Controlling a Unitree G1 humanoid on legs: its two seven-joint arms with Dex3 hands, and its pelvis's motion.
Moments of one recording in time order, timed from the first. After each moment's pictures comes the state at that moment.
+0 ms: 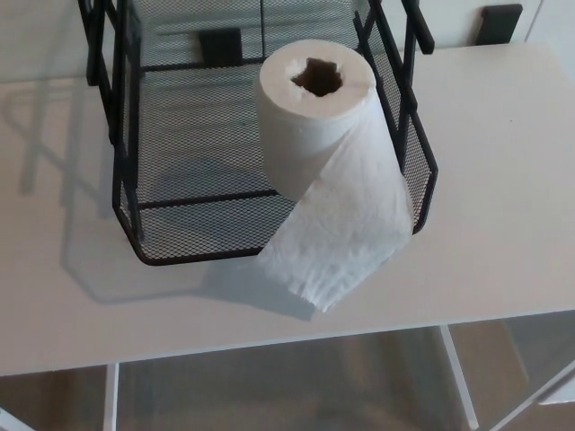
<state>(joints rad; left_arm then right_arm) 0.19 0.61 0.16 1.12 0.00 -0.14 -0.17 -0.24 -0.99 -0.55 0.66 -0.36 0.15 1.09</state>
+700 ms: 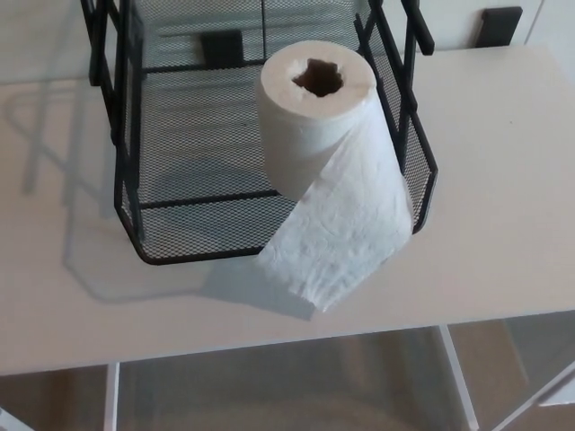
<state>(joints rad) 0.23 0.60 0.17 1.11 -0.01 -0.14 -0.17 0.12 -0.70 -0.75 1.06 -0.28 0.12 0.80</state>
